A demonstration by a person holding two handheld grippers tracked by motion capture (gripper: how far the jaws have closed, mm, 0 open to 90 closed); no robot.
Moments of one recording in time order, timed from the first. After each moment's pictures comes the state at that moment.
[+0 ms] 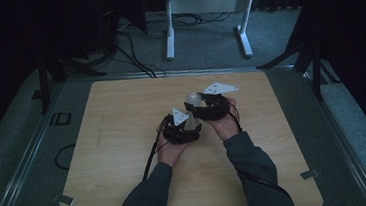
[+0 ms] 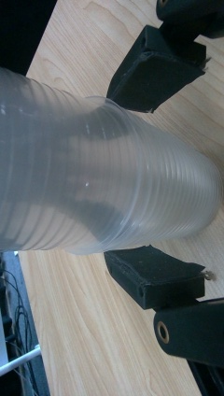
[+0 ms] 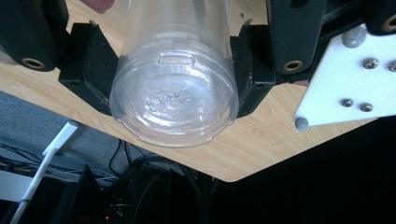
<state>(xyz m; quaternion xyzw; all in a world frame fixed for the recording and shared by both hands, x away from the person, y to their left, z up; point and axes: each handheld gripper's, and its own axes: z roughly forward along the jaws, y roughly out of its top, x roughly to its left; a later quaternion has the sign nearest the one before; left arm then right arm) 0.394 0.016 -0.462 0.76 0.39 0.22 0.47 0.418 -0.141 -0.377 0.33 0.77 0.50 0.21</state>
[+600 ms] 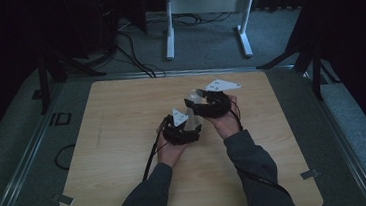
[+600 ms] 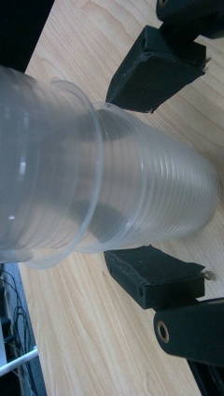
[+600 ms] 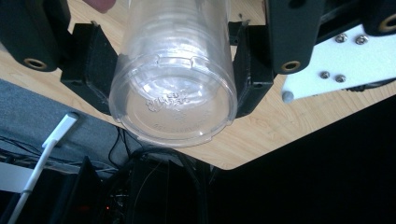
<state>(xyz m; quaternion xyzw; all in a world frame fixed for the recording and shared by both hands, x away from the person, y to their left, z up) 0.394 0.016 -0.464 0.76 0.39 0.22 0.47 0.416 -0.142 -0.364 0.33 0.76 0.52 0.21</state>
